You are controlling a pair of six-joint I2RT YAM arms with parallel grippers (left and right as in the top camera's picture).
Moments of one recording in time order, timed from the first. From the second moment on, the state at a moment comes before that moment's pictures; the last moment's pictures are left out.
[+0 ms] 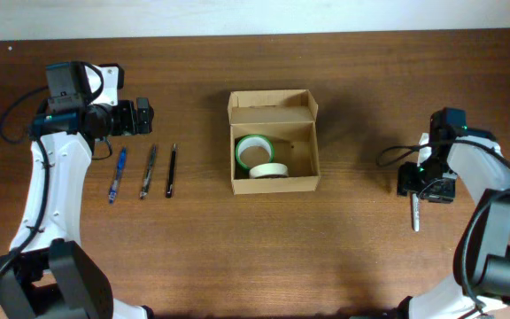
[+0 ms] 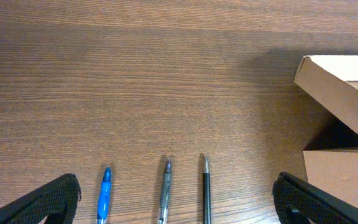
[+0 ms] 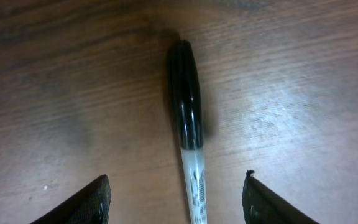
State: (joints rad) left arm 0.18 1.67 1.37 -0.67 0.24 0.11; right arm -0.24 1.80 1.13 -0.92 0.04 0.00
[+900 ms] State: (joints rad) left arm 0.18 1.67 1.37 -0.67 0.24 0.11; right arm -0.25 1.92 1.24 -0.98 -0.07 0.00
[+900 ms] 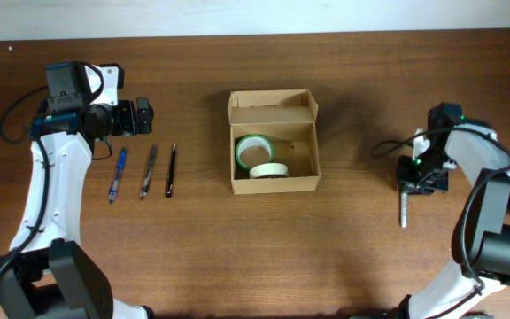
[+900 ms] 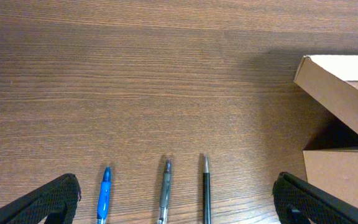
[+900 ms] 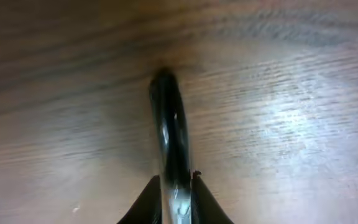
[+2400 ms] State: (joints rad) left arm 0.18 1.67 1.37 -0.67 0.24 0.11; right arm -0.26 1.77 1.08 -0.88 -0.03 0.05
